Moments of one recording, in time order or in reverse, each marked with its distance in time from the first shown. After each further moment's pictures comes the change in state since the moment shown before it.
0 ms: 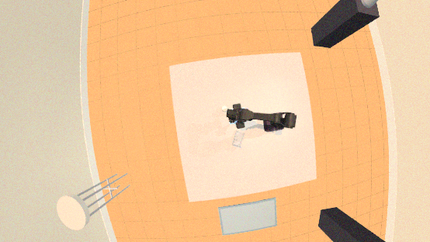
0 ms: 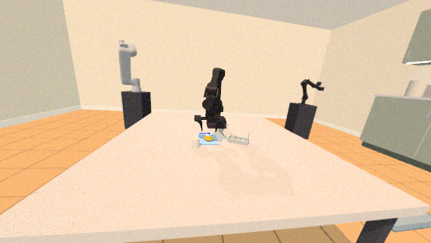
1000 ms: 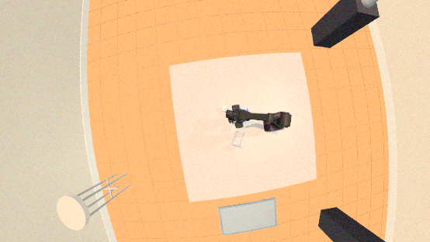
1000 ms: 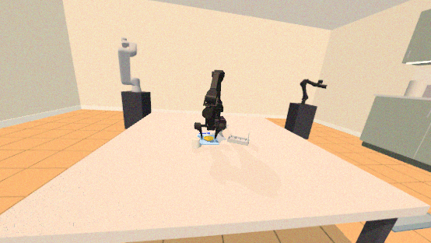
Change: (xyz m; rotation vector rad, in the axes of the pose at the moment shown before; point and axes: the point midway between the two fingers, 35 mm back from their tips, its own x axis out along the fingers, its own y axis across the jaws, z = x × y) arm 0.047 0.001 -0.001 -0.003 0.002 0.001
